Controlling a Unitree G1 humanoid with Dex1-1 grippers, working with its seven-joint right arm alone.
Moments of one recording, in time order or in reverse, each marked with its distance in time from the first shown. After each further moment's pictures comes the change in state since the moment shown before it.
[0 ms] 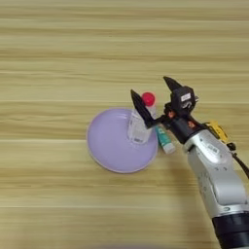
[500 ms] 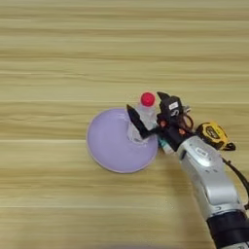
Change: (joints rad) arm -0.025 0.004 0.024 0.148 -0.066 0.042 -0.032
